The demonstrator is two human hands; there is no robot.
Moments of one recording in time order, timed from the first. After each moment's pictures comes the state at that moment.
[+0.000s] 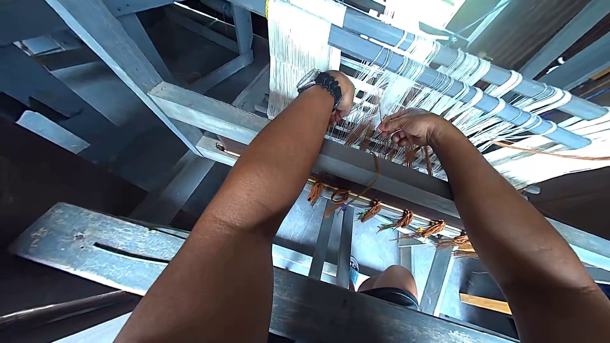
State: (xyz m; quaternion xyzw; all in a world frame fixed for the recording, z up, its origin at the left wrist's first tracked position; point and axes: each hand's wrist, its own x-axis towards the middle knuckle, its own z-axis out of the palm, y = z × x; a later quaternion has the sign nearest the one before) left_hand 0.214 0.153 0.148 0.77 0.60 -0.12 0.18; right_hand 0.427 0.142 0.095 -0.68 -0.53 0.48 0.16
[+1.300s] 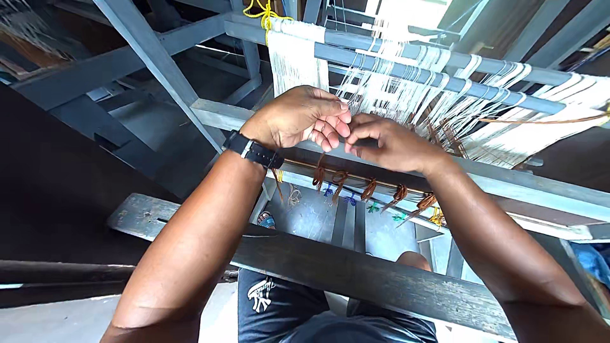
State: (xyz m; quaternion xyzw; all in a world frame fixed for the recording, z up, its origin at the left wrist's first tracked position) left_hand 0.141 -0.014 0.169 0.64 0.36 0.29 0.61; right_hand 0.382 -0.017 0.124 -0.32 -0.90 0.17 0.23
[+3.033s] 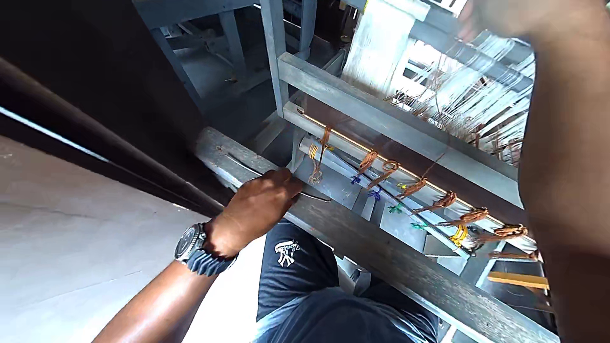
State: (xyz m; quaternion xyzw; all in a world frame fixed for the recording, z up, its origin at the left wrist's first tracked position) left_hand -0.008 -0.199 0.012 0.81 0.58 0.10 0.02; right_hand 0.293 0.072 0.257 -0.55 -0.80 0.08 0.22
